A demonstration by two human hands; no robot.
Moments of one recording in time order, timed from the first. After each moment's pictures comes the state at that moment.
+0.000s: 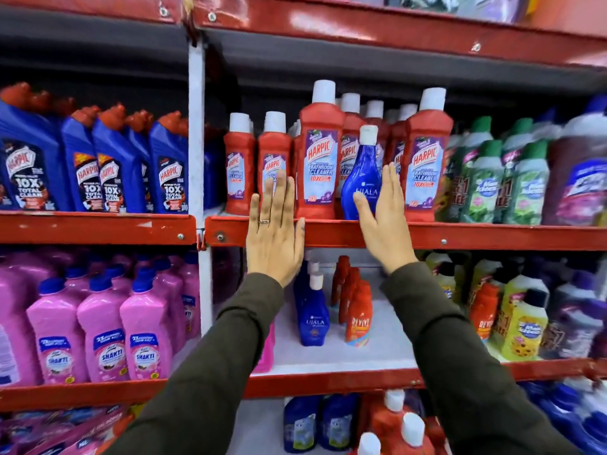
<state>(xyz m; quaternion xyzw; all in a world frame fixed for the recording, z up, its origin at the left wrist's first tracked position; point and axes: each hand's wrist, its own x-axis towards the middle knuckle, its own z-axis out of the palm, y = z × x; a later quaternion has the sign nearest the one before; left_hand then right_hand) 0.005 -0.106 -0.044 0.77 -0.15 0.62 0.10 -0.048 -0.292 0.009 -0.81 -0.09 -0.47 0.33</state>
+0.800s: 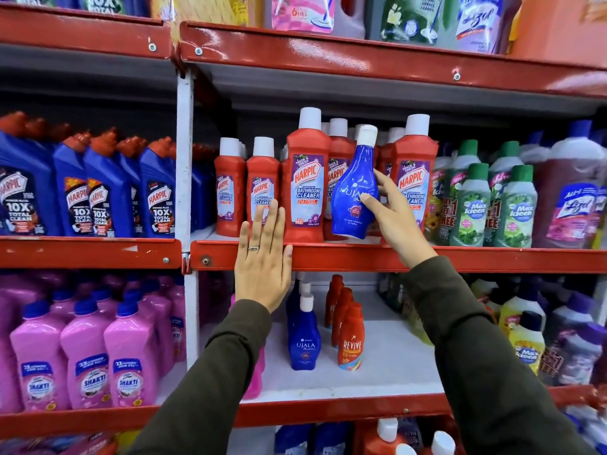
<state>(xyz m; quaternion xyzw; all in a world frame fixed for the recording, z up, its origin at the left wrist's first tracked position) 0.015 -0.111 -0.050 0.78 -0.15 0.61 0.08 -0.050 -0.330 0.060 -0.73 -0.17 -0.34 0.57</state>
